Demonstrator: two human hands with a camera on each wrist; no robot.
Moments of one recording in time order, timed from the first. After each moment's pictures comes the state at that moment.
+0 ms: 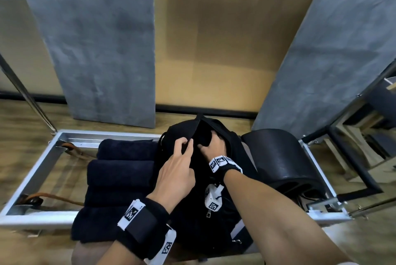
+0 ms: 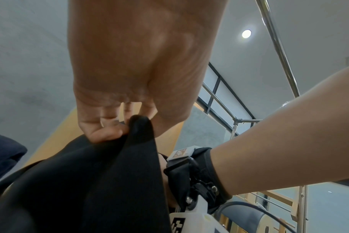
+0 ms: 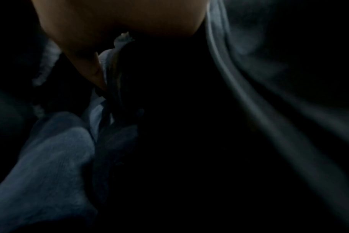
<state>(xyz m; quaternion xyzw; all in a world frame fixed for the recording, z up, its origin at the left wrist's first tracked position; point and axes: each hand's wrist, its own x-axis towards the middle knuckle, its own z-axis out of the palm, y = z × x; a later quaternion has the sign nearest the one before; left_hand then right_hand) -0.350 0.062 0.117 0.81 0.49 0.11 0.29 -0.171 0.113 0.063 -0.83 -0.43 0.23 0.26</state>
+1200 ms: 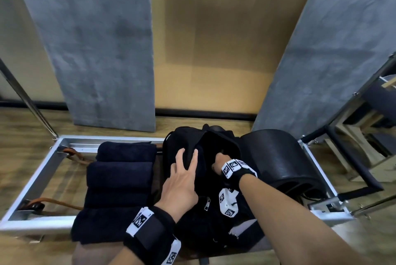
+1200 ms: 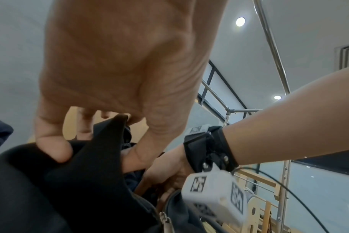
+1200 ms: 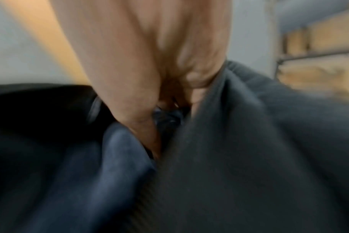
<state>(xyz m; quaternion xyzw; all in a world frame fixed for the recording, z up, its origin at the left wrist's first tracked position) -0.335 0.031 0.097 0.84 0.48 0.03 0.25 -0.133 0.086 0.043 -0.84 -0.46 0.28 -0.06</state>
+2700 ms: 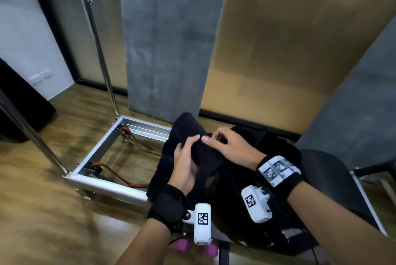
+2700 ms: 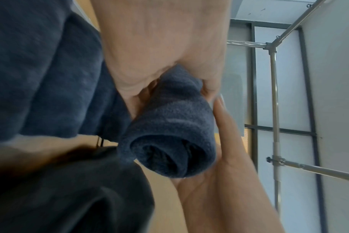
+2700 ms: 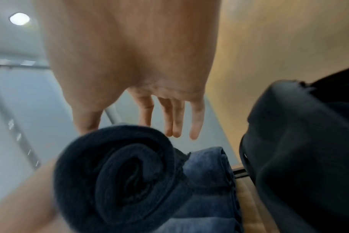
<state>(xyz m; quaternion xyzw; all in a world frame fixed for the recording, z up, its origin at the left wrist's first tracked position) -0.475 0.056 0.102 0.13 0.36 0.56 0.73 -0.323 0.065 0.163 -0.60 -0.68 0.32 0.26</state>
